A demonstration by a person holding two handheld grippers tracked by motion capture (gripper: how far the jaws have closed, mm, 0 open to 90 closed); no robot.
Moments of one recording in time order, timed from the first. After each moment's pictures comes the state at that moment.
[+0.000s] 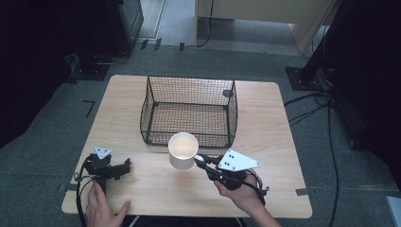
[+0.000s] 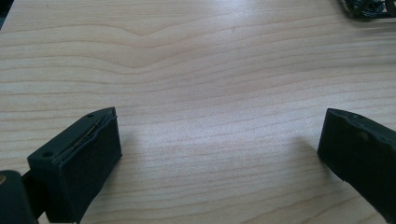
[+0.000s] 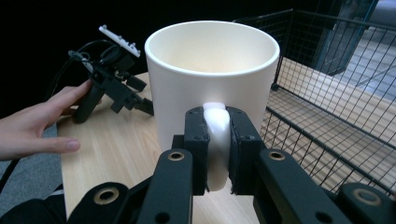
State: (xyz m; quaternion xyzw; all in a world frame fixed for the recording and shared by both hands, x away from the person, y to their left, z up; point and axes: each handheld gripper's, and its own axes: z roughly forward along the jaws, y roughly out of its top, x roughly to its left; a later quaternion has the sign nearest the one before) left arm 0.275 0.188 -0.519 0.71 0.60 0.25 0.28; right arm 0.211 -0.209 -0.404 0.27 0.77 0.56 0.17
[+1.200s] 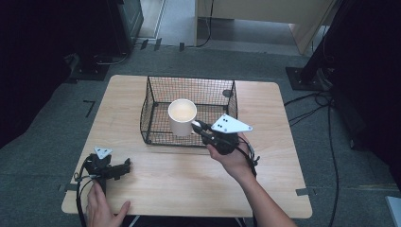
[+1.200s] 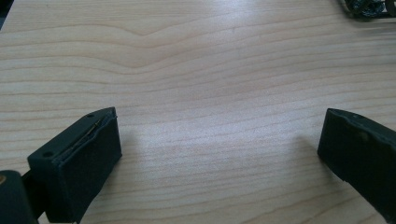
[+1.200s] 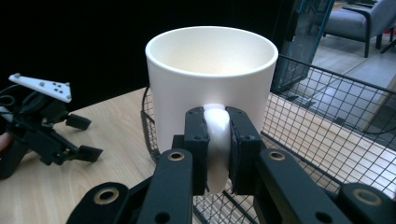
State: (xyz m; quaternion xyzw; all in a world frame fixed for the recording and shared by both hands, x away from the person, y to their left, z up) left arm 0.275 0.188 -0.519 0.70 0.61 0.24 0.28; right arm 0.287 -0.195 -0.372 0.31 0.75 0.55 0.22
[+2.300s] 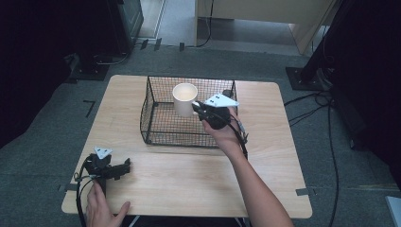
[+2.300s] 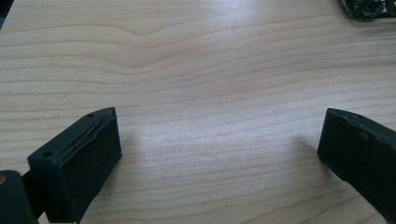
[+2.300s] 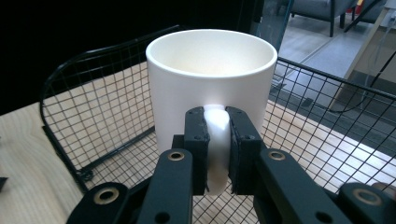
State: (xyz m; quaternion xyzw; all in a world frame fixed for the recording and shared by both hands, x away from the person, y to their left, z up) left arm 0.275 0.188 -0.519 0.70 0.61 0.24 0.28; right arm 0.369 -0.184 -0.390 0.36 0.74 0.51 0.24
